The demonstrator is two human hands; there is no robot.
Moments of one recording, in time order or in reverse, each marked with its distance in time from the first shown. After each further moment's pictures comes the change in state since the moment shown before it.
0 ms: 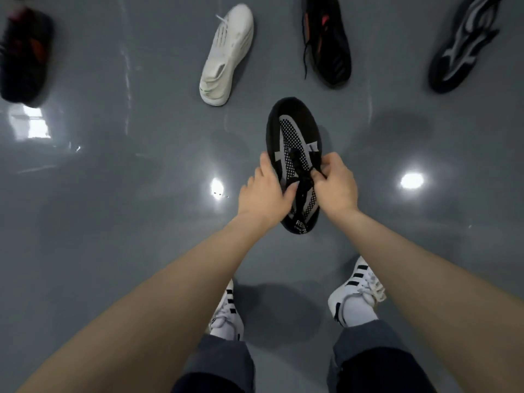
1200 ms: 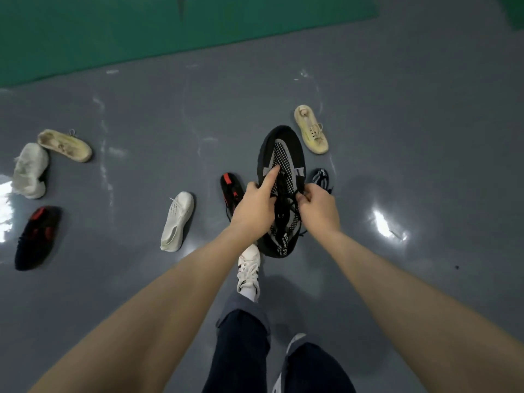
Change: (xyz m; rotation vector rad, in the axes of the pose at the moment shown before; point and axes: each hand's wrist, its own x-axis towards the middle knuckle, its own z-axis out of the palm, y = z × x) left_hand 0.059 0.387 -0.253 -0.107 -0.036 0.342; right_hand 0.083 -0.158 -0.409 0.112 0.169 0.036
